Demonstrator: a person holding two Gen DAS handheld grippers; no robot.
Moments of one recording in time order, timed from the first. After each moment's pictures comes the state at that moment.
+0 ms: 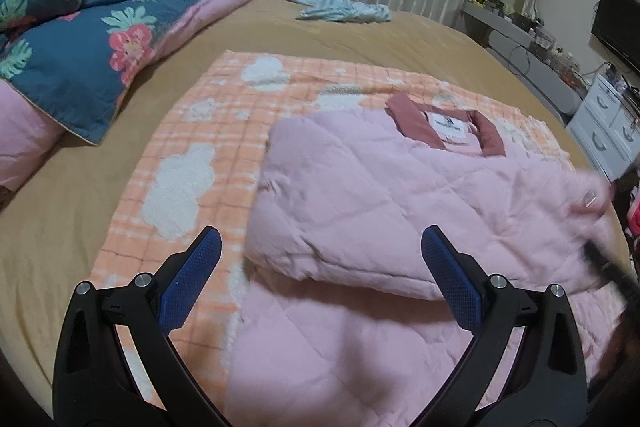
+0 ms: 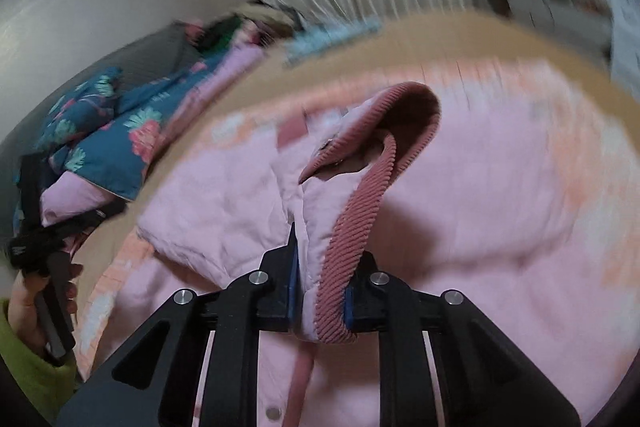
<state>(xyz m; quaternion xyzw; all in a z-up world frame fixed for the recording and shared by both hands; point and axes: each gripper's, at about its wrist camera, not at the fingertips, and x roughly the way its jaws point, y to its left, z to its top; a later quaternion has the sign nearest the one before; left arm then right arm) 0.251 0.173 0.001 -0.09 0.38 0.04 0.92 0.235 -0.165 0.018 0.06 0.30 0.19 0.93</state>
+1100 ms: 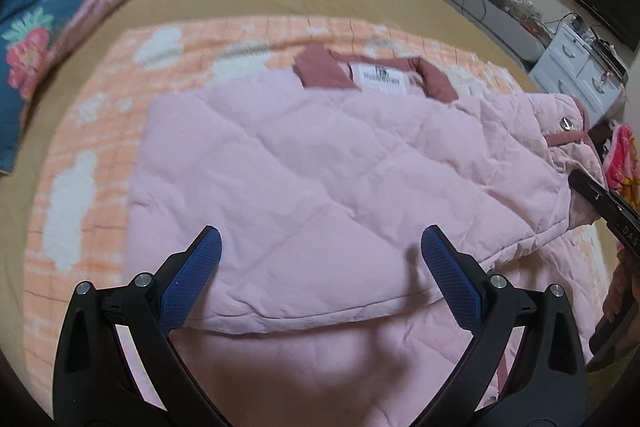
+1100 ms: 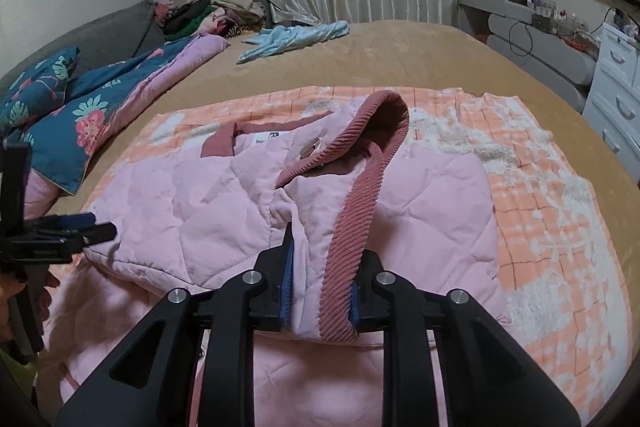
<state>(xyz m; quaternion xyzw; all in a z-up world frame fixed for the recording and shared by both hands) 0.330 0.095 -0.041 -0.08 0.46 -0.07 0.88 0.308 -0.201 0.008 0.01 0.34 0.12 0.93</state>
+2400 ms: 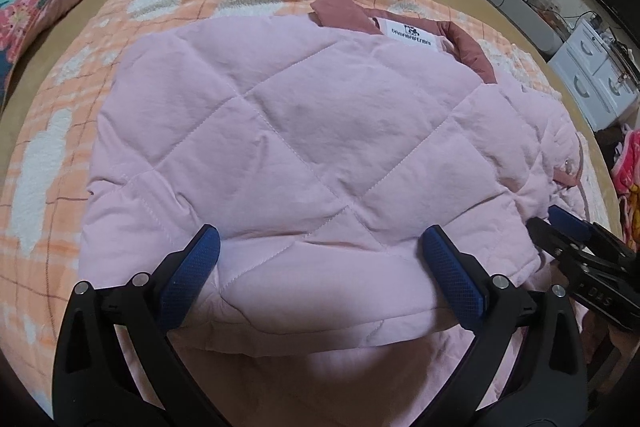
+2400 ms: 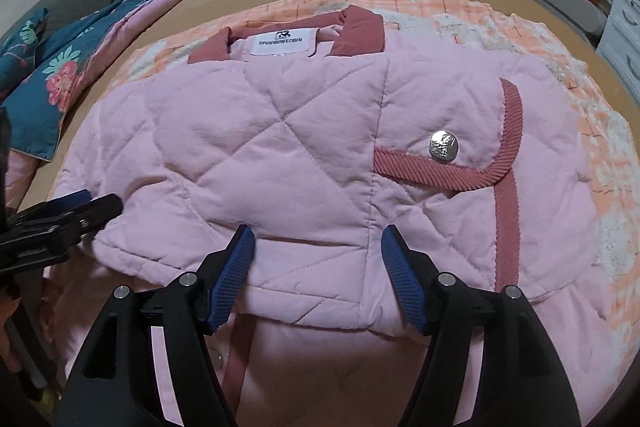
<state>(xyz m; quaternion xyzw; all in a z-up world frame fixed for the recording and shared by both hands) 0.344 0.095 -0.086 -0.09 0.49 -0.06 0.86 0.342 -0.140 -0.069 0.01 0.46 0.10 0.88</state>
